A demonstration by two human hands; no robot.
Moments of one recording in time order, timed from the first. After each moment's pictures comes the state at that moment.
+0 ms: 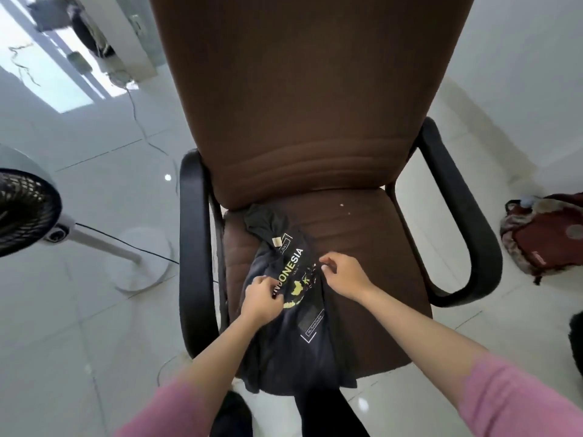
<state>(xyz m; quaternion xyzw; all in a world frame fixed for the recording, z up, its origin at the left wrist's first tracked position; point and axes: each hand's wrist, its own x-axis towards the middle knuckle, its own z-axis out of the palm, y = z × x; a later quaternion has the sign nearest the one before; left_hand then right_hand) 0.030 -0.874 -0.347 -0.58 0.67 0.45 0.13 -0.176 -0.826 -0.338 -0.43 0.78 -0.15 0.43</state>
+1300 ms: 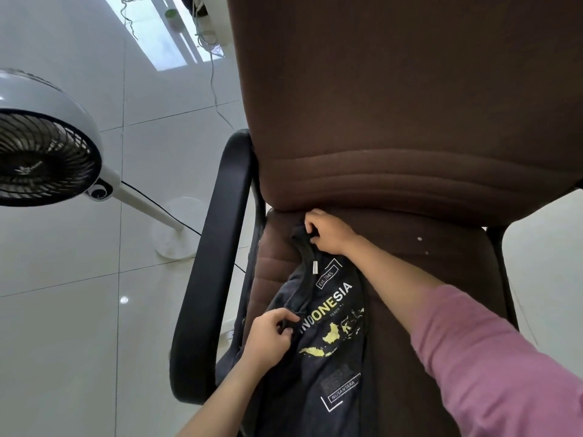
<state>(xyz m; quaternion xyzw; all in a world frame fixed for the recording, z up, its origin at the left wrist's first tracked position) 0.051 -0.883 -0.411 -0.67 0.58 0.46 -0.02 -0.145 -1.047 -0.446 -0.73 0.56 -0.03 0.39</state>
